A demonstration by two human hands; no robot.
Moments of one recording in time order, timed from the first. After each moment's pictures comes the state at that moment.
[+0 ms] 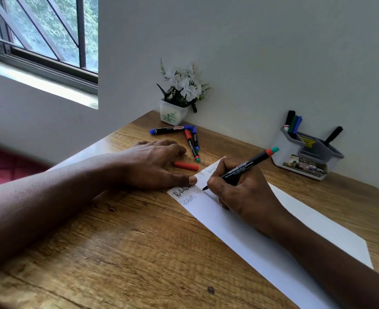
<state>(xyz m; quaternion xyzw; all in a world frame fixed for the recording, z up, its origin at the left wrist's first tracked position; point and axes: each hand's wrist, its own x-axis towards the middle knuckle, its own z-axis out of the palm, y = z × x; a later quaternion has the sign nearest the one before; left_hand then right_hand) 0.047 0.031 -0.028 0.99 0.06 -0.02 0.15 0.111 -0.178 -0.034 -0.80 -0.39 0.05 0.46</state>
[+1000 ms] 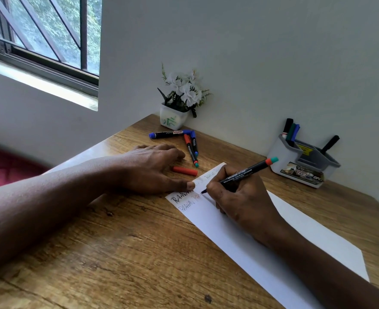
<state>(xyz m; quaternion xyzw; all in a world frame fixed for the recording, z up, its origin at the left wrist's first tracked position) 0.047 0.032 -0.027 0.99 0.06 -0.03 0.15 0.108 -0.176 -0.035 -0.81 -0.35 0.03 0.46</state>
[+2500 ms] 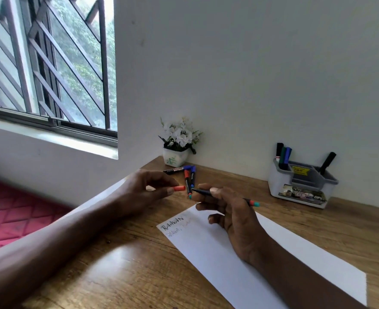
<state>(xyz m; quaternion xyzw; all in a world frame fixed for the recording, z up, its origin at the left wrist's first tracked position) 0.044 0.042 -0.037 0.90 0.03 0.23 0.37 0.130 -0.191 -0.035 -0.60 -0.29 0.23 0.71</state>
